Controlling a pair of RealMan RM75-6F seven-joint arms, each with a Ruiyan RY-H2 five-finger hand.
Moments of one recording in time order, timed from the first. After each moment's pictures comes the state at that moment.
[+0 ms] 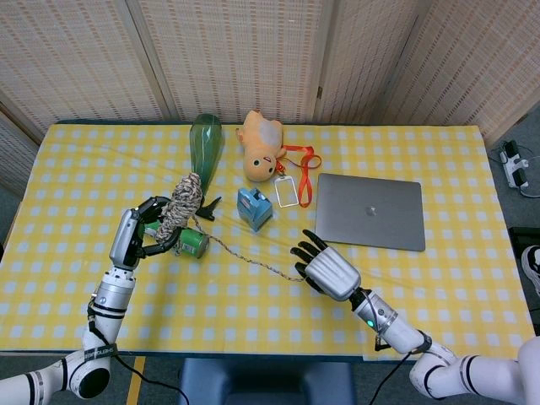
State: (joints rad) left arm -0.55 -1.45 -0.29 -1.67 1.34 1.34 -0.72; right arm 0.66 -1.51 -0.02 -1.45 -1.64 1.15 -0.25
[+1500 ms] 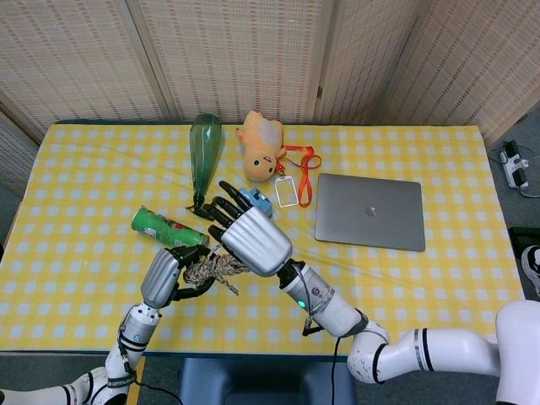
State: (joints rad) left arm -0.52 -1.69 -0.08 -1.36 1.67 1.53 -0.33; right arm 0.92 -1.54 0.40 -1.82 -1.31 1.05 -0.67
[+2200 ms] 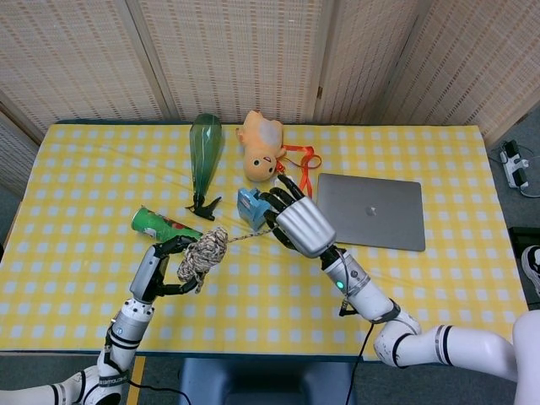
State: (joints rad) left arm -0.53 -1.58 -0.11 -1.54 1.63 1.53 -0.91; right arm 0.83 -1.50 0.24 -1.60 -1.37 1.09 -0.38
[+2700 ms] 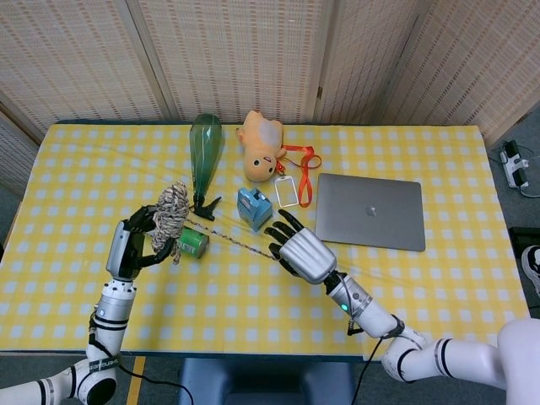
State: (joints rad) left arm -0.51 -1.52 -0.24 -1.62 1.43 1.47 -0.90; right arm 0.78 -1.57 0.10 -1.50 -1.51 1.12 -0.32
